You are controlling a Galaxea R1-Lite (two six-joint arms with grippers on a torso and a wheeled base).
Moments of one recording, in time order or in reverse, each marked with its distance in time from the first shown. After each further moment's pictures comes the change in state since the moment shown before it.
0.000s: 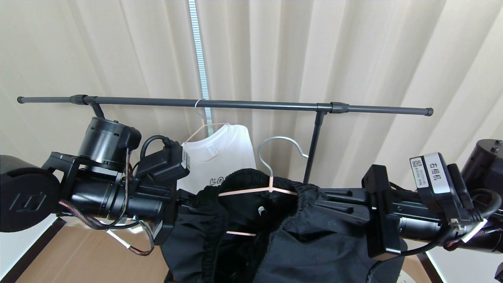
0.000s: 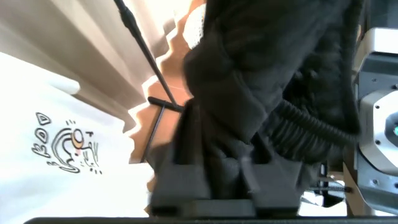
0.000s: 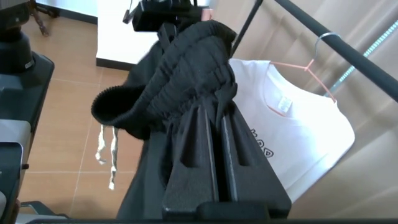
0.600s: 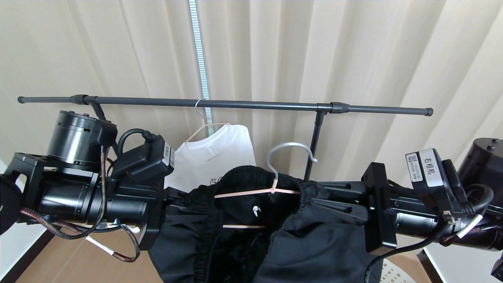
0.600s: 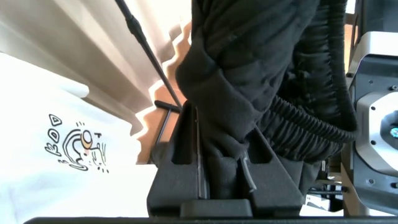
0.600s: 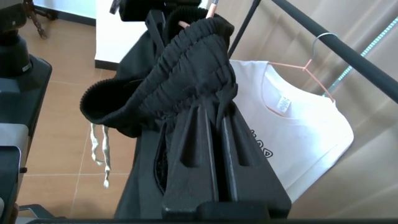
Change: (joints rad) left arm 0.005 -0.103 0.036 -0.005 0.004 -0.027; right arm -0.024 0.010 -0.007 0.001 -0.011 0.008
